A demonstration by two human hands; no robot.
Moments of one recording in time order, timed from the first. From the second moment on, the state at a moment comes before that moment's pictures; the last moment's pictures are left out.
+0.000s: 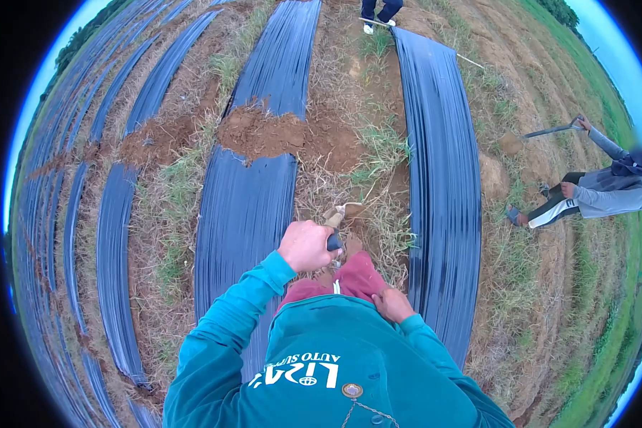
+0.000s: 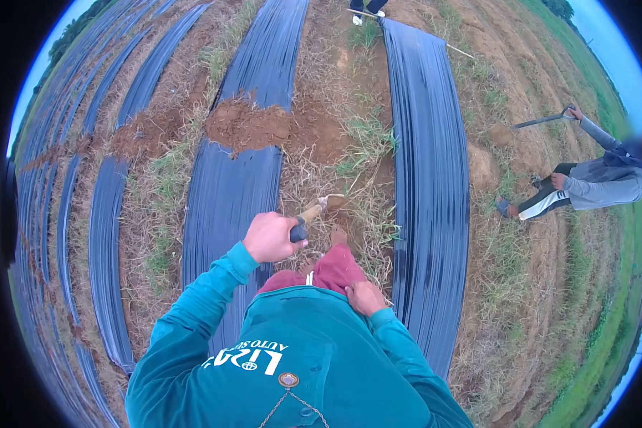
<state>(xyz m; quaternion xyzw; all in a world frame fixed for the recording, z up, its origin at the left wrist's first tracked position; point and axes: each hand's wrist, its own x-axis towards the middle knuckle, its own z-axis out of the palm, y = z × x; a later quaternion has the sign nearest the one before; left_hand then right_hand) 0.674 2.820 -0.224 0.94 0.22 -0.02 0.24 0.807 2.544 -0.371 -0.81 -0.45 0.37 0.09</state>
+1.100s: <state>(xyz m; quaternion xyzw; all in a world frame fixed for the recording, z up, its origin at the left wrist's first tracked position) 0.794 2.922 -0.225 0.96 0.14 -0.07 0.22 0.763 2.541 -0.355 -0.87 -0.28 0.38 0.16</state>
